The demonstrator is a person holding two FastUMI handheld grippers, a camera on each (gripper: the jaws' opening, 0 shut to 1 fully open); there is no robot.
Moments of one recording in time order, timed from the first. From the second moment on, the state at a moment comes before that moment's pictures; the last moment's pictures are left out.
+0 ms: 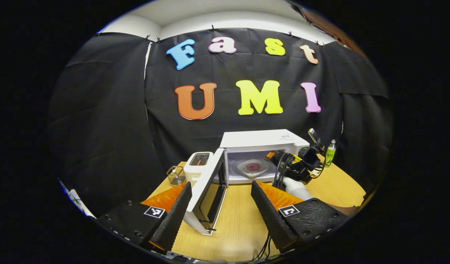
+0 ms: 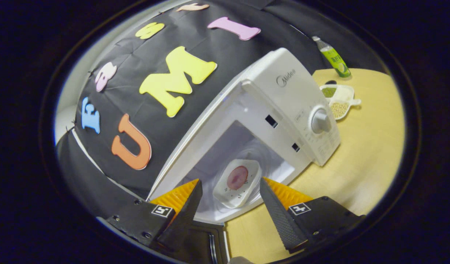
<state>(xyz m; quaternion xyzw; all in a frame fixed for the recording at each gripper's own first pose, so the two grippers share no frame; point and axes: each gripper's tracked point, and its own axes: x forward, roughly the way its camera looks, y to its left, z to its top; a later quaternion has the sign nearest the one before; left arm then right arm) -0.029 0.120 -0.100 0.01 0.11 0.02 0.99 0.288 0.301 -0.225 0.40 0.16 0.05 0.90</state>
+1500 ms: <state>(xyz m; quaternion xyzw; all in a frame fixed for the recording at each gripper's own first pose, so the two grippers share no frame) 0.031 0.229 -0.121 0.03 0.05 0.08 1.00 0.090 -0.008 -0.126 0.13 0.17 -0.02 0.98</state>
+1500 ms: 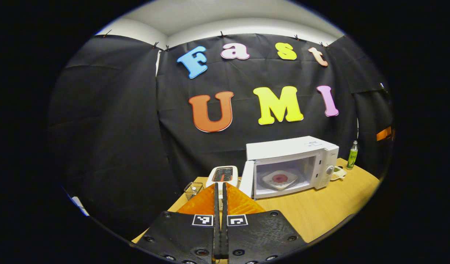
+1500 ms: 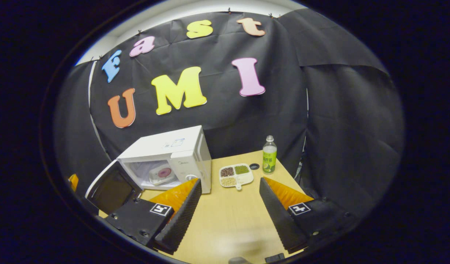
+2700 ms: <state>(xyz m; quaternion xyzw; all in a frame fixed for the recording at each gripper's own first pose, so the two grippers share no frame) 0.024 0.196 -0.245 0.02 0.14 0.05 0.99 0.062 -0.043 -0.117 0.14 0.17 -0.06 0.97</state>
